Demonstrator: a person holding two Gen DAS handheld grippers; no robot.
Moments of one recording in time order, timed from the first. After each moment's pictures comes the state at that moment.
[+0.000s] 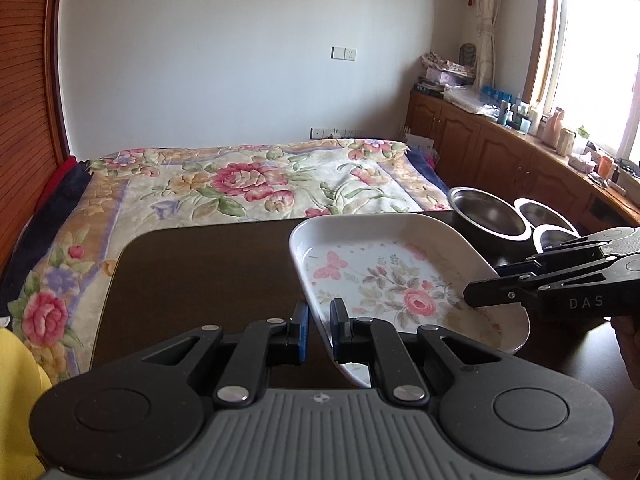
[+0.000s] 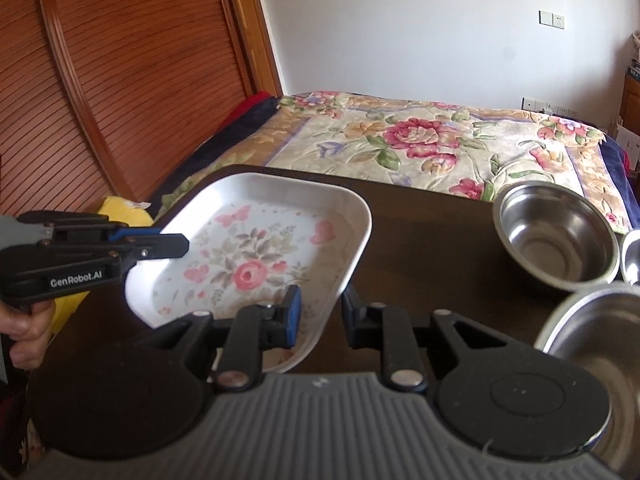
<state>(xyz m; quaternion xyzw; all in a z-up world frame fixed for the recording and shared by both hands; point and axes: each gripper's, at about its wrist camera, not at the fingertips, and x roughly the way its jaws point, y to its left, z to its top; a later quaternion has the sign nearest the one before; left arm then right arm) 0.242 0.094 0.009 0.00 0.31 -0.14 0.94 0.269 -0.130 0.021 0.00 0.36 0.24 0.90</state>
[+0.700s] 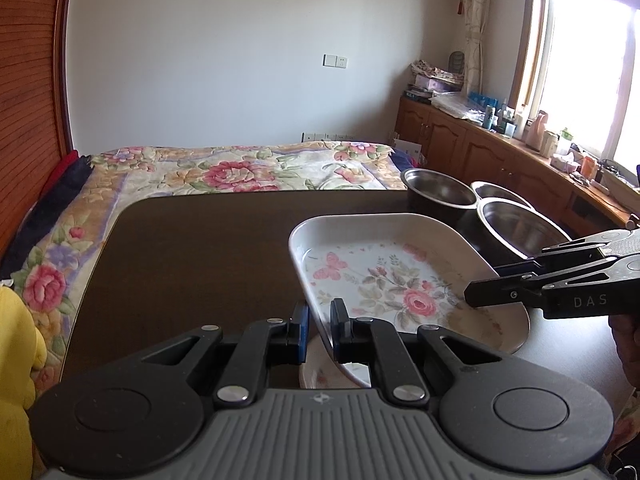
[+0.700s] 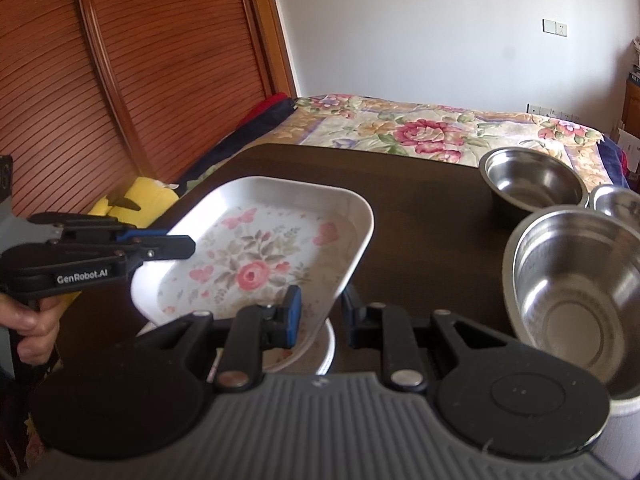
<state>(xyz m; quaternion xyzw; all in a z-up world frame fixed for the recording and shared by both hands) 0.159 0.077 0.000 -0.01 0.30 -0.15 0.94 0.202 -0.148 0.018 0.00 0.34 0.26 0.90</state>
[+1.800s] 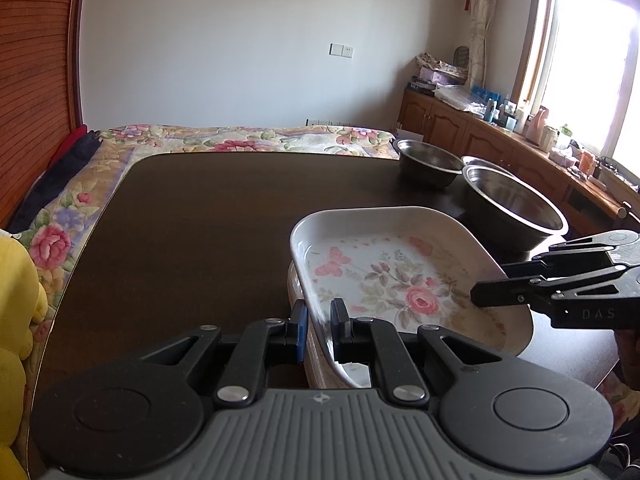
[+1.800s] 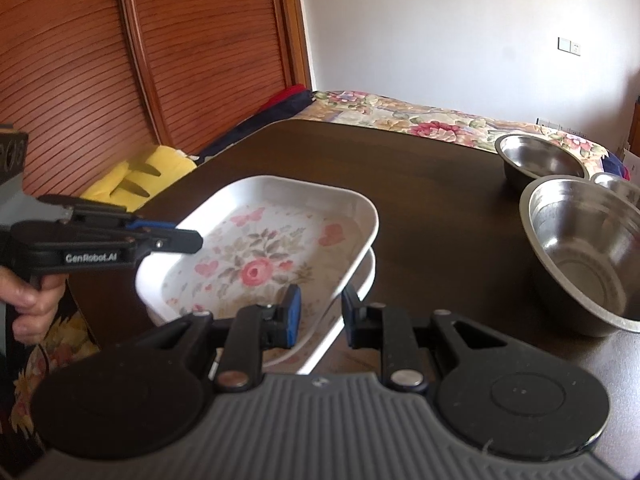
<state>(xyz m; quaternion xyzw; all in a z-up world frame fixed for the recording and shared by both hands) 0.118 0.080 -0.021 -0.02 0.32 -0.14 0.94 0.155 -0.145 0.008 -0.04 0.33 0.27 0.90</state>
